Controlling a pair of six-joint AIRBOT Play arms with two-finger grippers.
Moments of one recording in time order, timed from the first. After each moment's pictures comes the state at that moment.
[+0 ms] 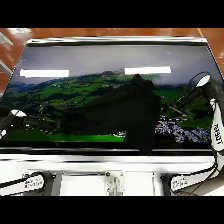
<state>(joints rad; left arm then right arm) 0.28 -1.34 0.69 0.81 -1.19 -1.05 -0.24 -1.70 1.34 -1.19 1.52 1.49</state>
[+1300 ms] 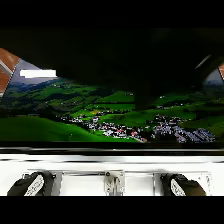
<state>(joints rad) 0.29 -0.83 1.87 0.84 -1.10 -1.19 -0.11 -0.90 1.91 -1.30 1.00 1.30</state>
